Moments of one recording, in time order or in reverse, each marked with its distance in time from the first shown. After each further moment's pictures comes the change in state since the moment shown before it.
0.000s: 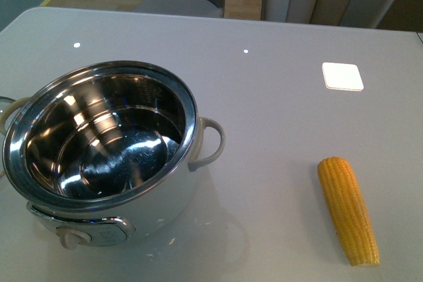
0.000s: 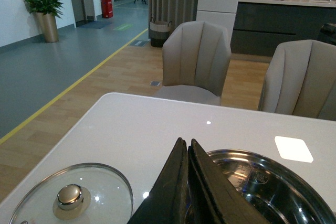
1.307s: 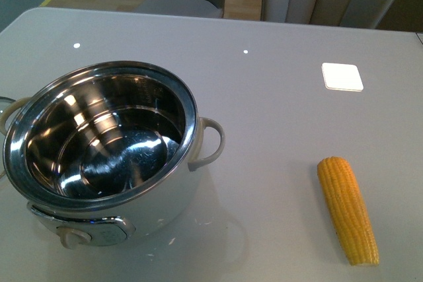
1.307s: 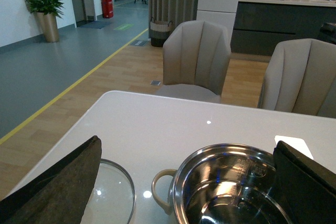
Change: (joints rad) left arm 0.000 -0.206 0.000 -0.211 0.000 0.002; right arm 0.121 0.257 0.147 -0.377 0.401 0.085
